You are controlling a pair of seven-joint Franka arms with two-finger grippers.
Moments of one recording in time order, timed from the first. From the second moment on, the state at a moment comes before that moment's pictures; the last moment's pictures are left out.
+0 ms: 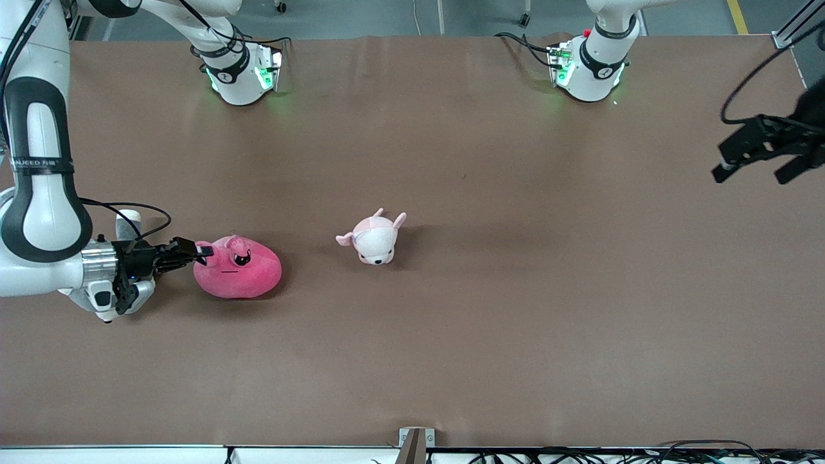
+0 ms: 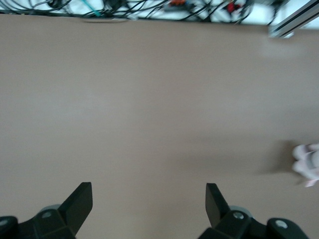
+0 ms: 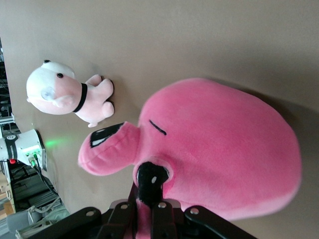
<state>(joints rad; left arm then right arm) 0.23 0.07 -0.29 -1.38 -0.03 1.58 -0.04 -0.11 0.58 -0.05 -1.54 0.62 1.59 -0.70</state>
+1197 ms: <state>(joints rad) 0.30 0.07 -0.30 -1.45 0.00 1.59 0.07 -0.11 0.59 -0.05 -1.53 0.63 1.53 -0.77</state>
